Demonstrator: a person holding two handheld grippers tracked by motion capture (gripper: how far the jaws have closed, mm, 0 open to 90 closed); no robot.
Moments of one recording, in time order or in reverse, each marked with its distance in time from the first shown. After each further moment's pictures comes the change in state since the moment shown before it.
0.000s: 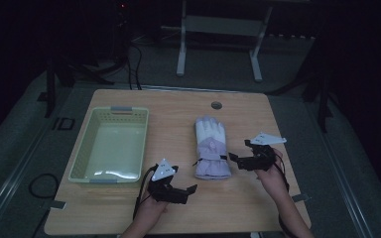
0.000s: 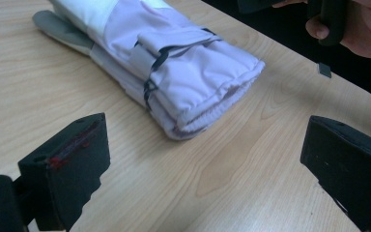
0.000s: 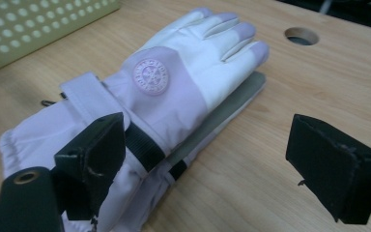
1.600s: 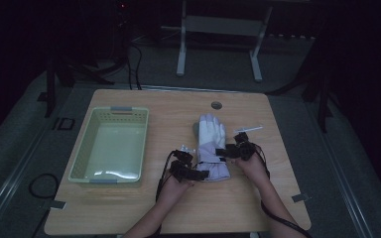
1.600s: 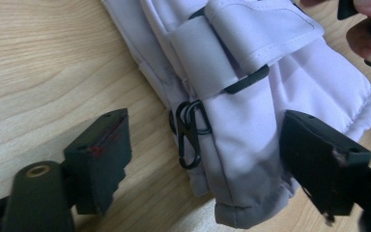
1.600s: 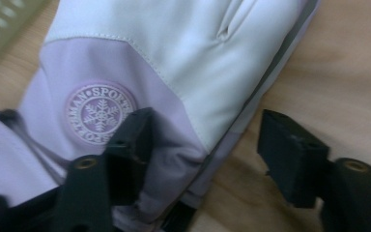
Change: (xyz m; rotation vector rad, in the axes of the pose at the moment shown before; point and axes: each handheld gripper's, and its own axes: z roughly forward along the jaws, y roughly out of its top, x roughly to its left) left arm 0.025 0.022 0.088 0.306 0.041 -0.257; right arm -0.027 -0.005 0.089 0.232 0.151 0.314
